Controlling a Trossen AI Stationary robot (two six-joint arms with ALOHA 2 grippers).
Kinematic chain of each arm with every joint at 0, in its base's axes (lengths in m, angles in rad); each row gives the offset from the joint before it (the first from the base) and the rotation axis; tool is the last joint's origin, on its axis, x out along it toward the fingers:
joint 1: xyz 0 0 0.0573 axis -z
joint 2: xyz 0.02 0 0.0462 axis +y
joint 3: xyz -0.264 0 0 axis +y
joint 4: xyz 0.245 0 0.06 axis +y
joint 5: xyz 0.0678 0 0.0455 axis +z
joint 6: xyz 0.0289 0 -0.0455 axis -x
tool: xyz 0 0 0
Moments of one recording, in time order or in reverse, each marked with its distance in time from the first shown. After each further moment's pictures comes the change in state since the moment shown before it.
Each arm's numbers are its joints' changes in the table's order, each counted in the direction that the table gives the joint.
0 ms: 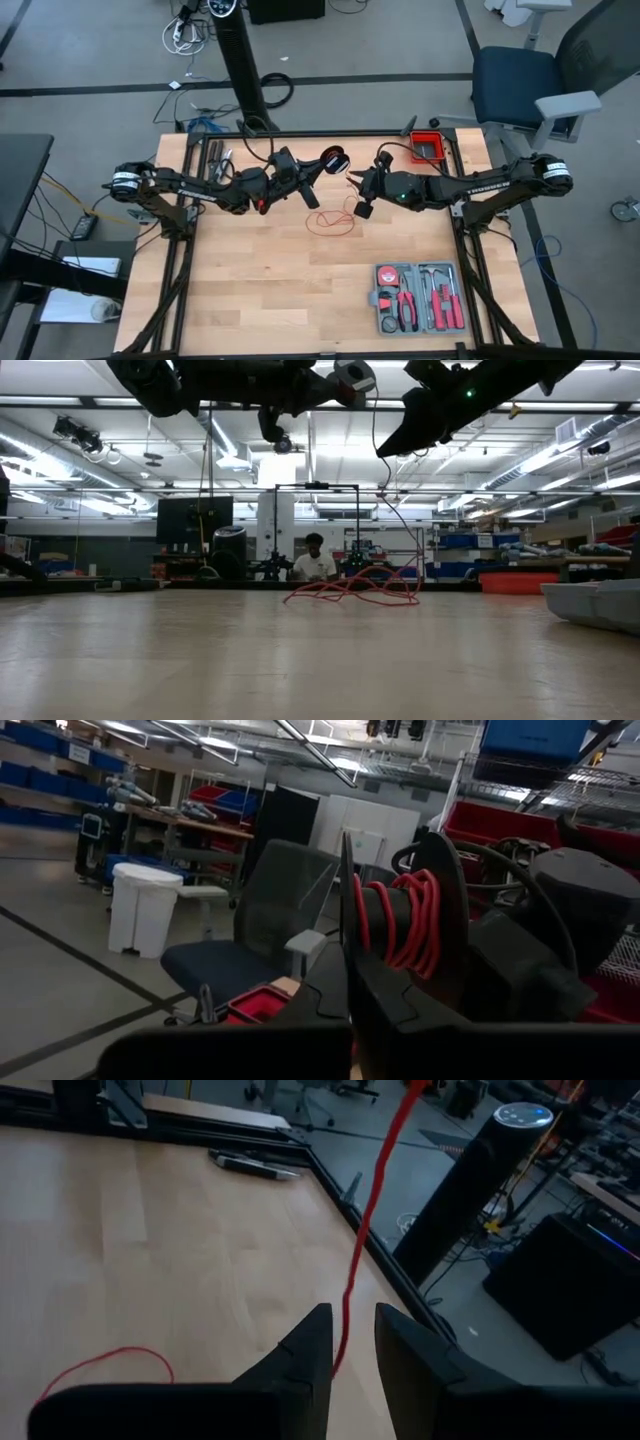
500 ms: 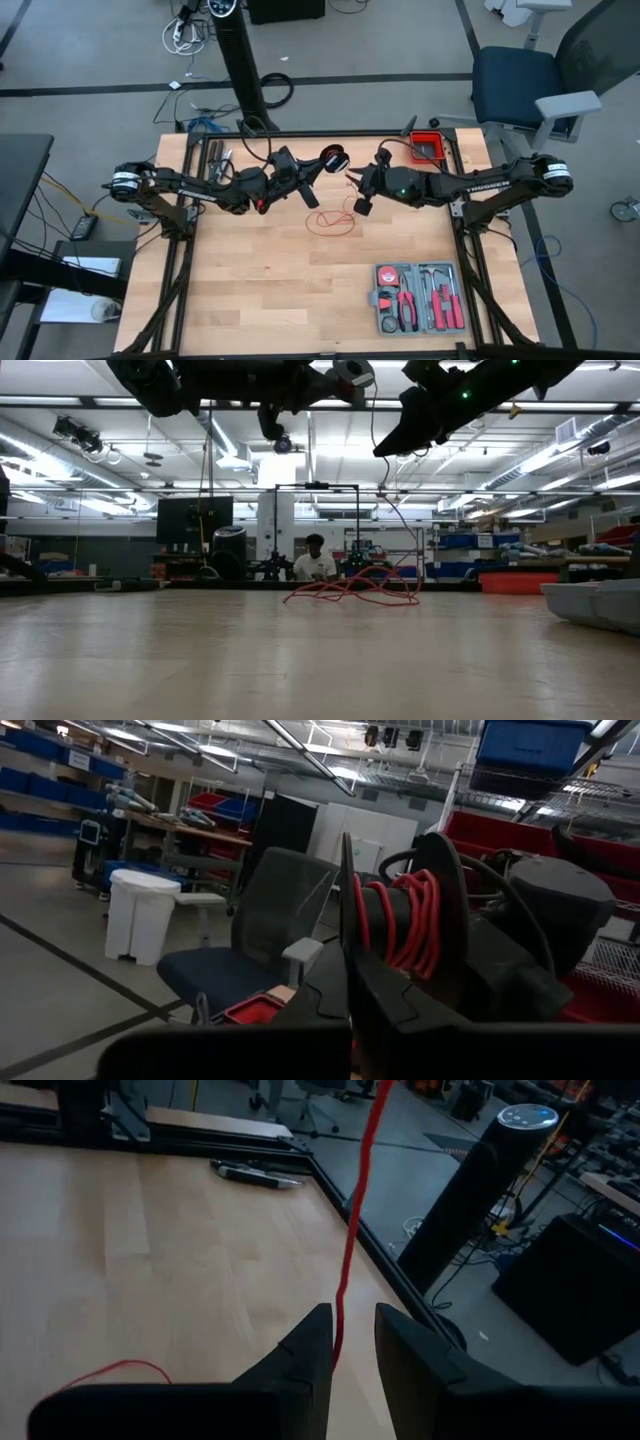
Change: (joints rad) left arm 0.000 0.000 0.000 -0.025 0.000 -0.002; right arm 0.038 0.000 0.000 -0.025 0.054 0.000
